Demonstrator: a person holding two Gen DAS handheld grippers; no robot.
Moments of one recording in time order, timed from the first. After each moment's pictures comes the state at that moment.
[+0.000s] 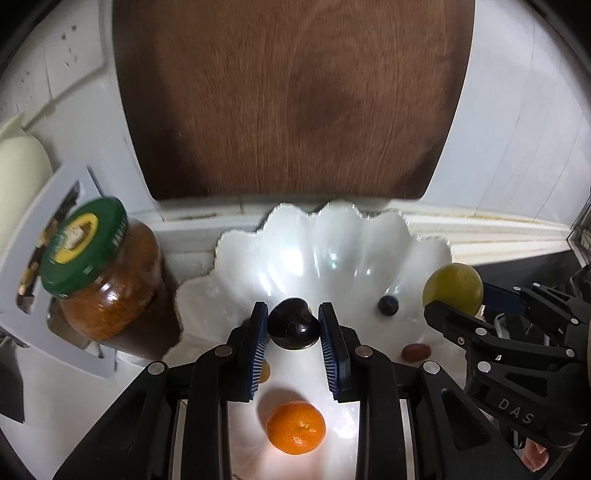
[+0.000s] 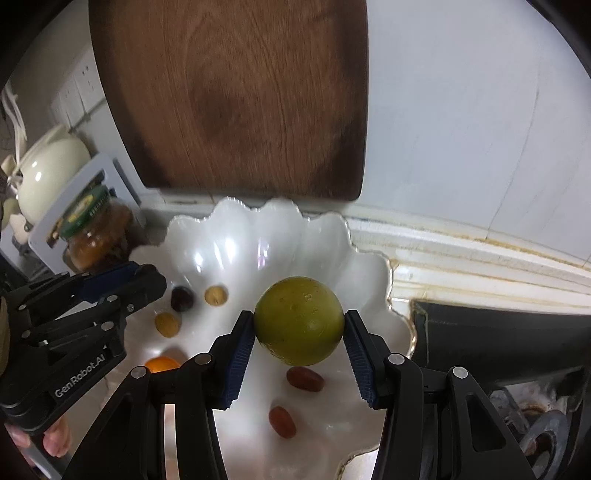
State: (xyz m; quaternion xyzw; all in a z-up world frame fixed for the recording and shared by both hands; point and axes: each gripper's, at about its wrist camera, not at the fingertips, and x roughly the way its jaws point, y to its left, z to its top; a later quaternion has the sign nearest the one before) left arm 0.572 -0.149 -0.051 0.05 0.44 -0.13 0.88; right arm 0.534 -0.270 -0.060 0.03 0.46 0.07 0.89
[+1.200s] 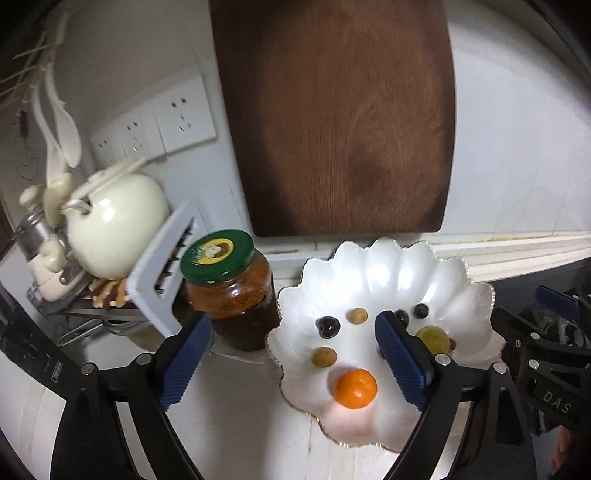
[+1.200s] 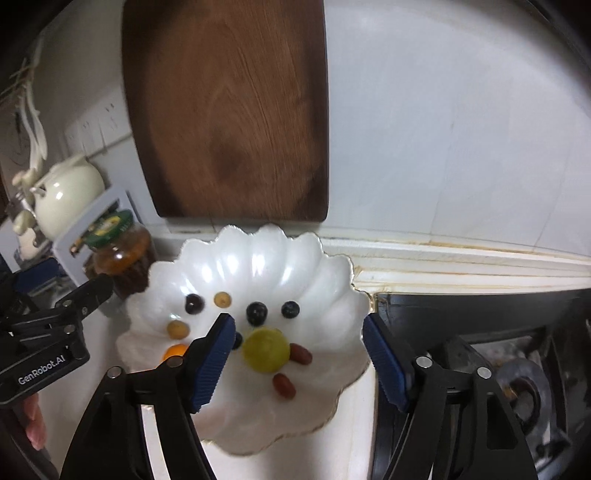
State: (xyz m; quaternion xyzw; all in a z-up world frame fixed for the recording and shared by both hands) left arm 0.482 -0.102 0.008 0.08 0.32 -0.04 0.94; right arm 0.442 -0.271 -0.017 0.04 0.36 0.00 0.93
